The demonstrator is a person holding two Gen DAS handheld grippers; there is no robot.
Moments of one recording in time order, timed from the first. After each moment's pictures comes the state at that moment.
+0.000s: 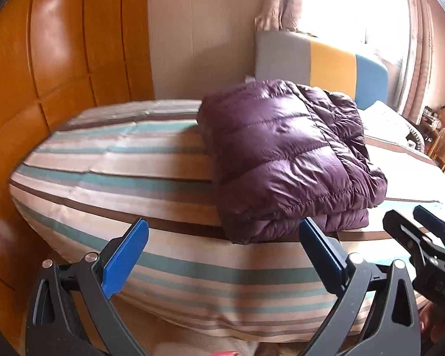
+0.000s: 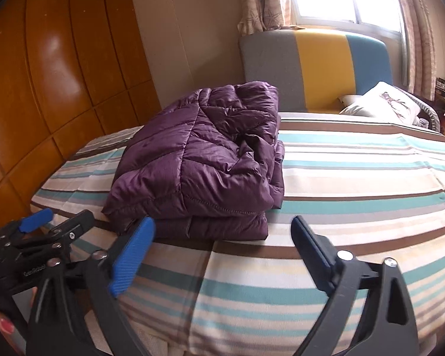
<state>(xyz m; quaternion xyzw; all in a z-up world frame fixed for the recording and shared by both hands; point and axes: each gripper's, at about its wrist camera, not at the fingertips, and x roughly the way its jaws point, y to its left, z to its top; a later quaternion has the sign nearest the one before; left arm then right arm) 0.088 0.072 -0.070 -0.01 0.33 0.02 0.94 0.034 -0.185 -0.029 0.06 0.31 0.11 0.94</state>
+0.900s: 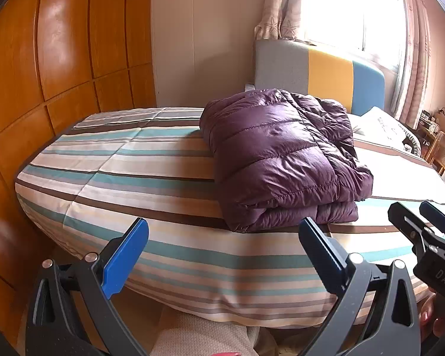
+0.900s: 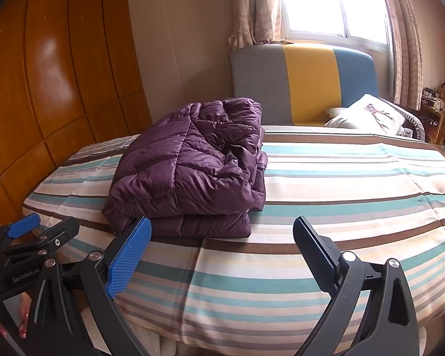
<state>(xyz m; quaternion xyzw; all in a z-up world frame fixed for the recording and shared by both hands) 0.059 0.074 -0.061 -0.02 0.31 0.02 0.95 0.010 -0.193 -0.017 0.05 0.28 0.08 0.95</state>
